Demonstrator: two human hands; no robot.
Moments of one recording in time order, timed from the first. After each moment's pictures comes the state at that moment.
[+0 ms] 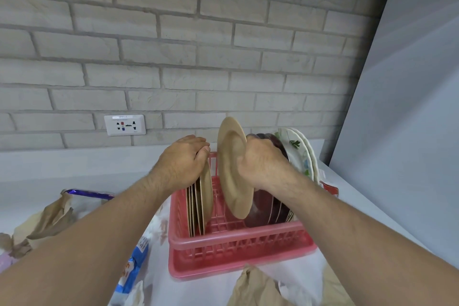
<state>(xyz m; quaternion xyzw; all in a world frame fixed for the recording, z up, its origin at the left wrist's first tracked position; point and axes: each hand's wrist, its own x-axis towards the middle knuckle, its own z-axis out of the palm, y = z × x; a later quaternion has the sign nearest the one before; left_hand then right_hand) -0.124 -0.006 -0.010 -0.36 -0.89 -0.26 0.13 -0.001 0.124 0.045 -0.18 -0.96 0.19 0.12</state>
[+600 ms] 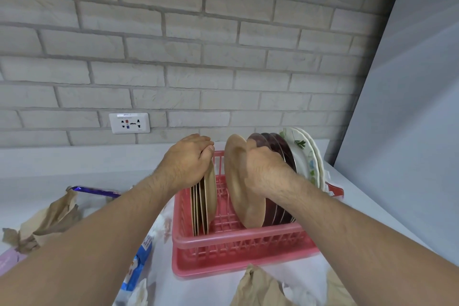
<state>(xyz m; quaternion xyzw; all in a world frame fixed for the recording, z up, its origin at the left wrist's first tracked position) -0.126 -0.005 -0.013 -0.35 -0.89 -0.26 0.12 -0.016 0.122 0.030 -0.22 -0.97 0.05 0.02</state>
